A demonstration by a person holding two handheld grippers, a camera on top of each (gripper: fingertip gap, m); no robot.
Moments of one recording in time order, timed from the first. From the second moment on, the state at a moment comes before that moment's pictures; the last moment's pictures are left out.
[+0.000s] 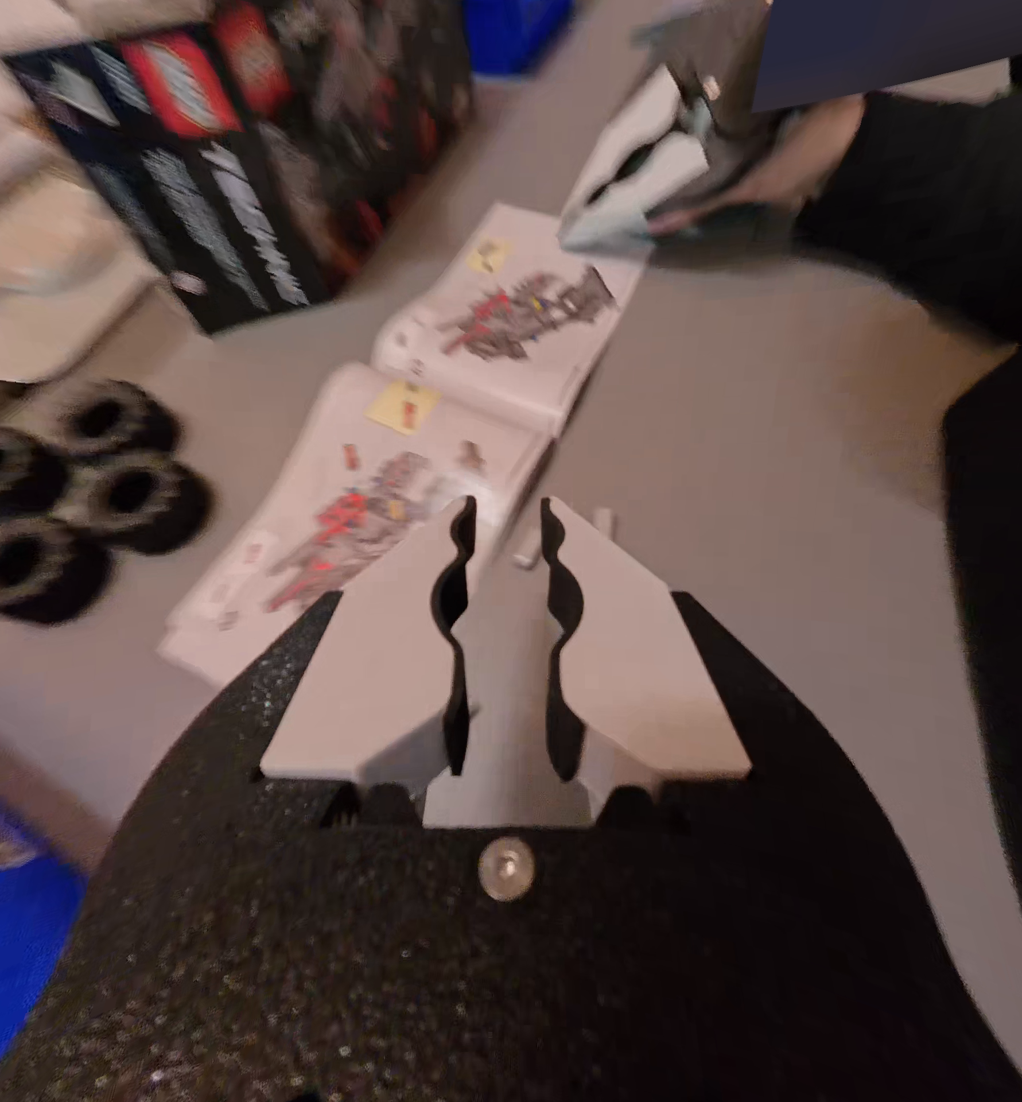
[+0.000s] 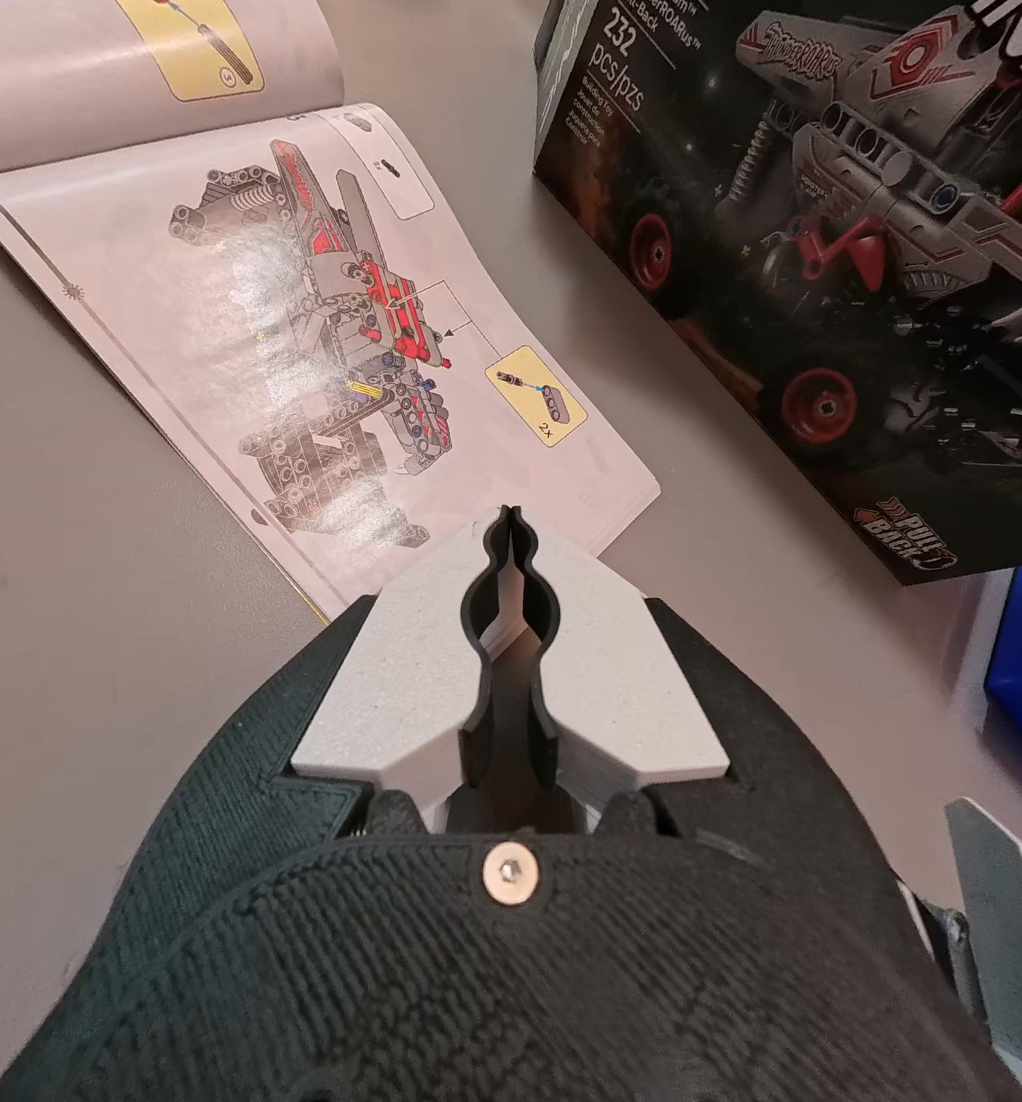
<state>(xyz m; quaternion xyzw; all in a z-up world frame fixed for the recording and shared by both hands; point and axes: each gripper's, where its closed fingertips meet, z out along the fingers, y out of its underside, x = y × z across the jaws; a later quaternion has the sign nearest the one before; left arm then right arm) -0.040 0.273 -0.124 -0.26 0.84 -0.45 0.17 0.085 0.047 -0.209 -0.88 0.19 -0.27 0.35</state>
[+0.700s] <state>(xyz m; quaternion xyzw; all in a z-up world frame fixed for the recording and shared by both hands) 0.039 0.554 -0.139 -0.49 0.82 -0.21 0.19 0.085 0.047 -0.209 -0.88 0.18 -0.27 0.35</state>
